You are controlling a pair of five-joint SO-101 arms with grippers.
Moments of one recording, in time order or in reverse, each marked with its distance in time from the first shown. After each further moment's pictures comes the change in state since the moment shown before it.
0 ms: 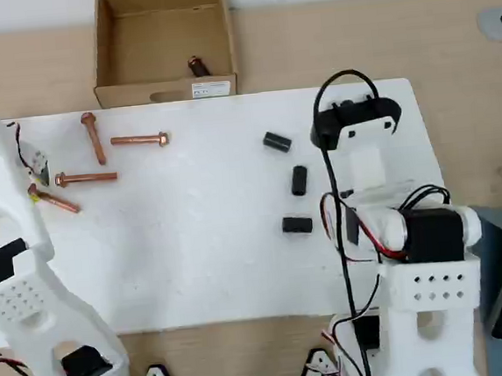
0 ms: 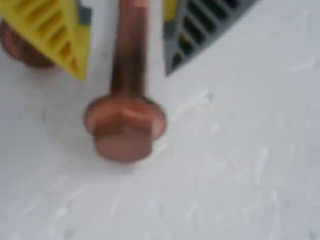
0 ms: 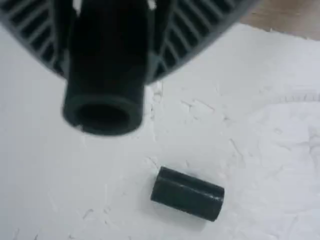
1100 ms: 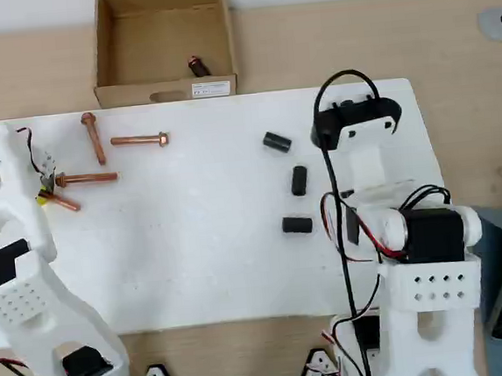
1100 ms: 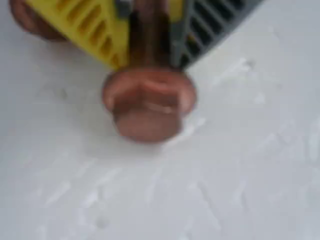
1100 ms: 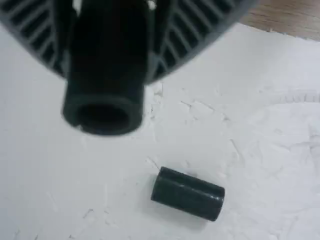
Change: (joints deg) left arm 0.5 -0.4 8.4 -10.6 0.0; right arm 0.0 0.0 0.0 0.0 0.0
